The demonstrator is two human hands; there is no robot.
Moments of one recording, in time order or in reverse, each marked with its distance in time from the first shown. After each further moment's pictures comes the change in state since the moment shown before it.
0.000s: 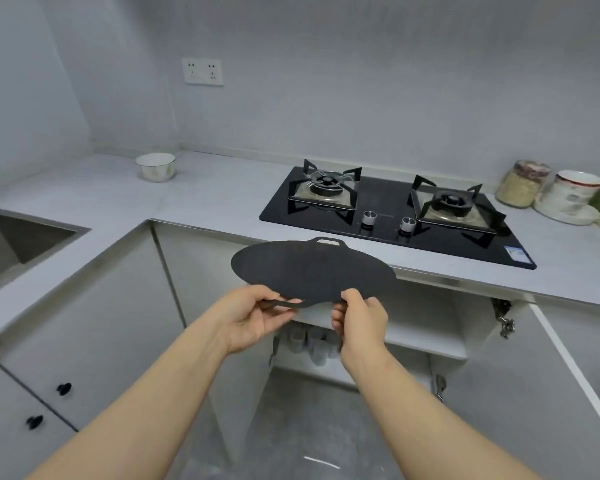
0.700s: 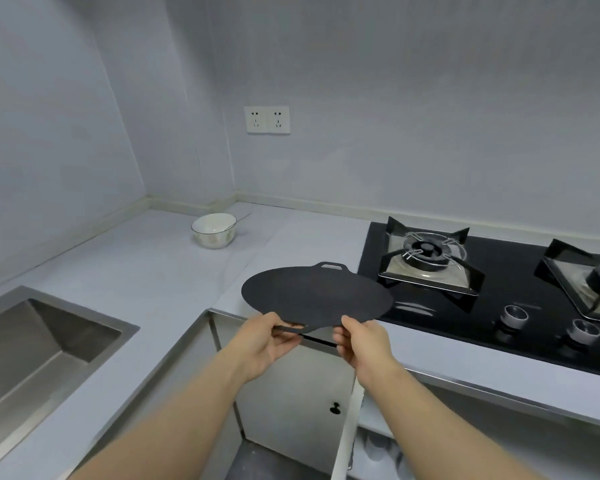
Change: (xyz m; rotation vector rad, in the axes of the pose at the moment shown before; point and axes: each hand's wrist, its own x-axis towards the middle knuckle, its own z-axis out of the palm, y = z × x) left_hand 0.198 0.211 -0.143 0.075 0.179 0.146; right_hand 0.172 0.017 0.280 -0.197 -0.250 0.122
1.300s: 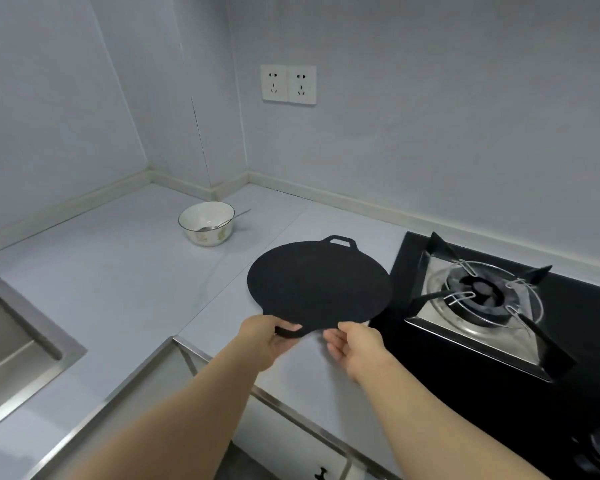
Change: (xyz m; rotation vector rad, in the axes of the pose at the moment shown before) left_hand 0.161 0.040 0.039 -0.138 0.363 -0.172; right_hand 0.183 -0.046 0.041 -0.005 -0.066 0.330
